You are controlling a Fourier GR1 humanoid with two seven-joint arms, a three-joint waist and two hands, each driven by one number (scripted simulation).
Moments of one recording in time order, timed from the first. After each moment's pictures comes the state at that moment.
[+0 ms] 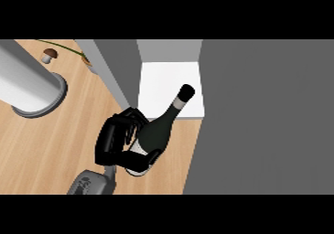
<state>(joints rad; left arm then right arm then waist) -0.16 0.00 -0.26 -1.39 0.11 0.14 -0.32 0.08 -0.56 0.69 -2.51 0.07 -0.66 0.34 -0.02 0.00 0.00</state>
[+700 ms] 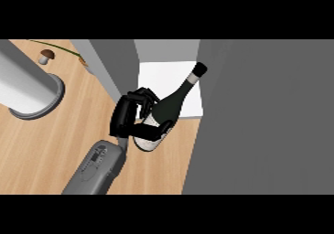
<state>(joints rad) -0.42 0.00 -0.23 -1.10 0.13 0.20 -0.34 0.14 -0.60 0.66 -2.52 0.06 -0.63 0.26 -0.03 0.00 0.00</state>
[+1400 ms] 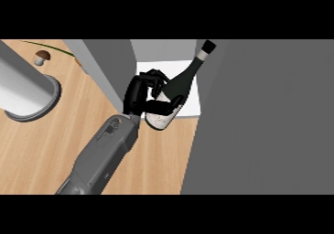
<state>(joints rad) -0.70 0.00 -0.24 -0.77 0.31 0.26 -0.41 0.16 -0.59 0.65 -2.51 0.04 -0.61 0.21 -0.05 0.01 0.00</state>
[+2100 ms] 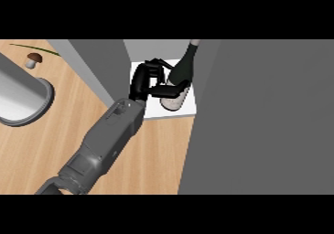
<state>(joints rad) -0.94 0.00 -0.27 -0.44 0.40 0.37 -0.41 0.18 -0.58 0.66 -2.50 0.02 -0.58 0.15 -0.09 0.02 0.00</state>
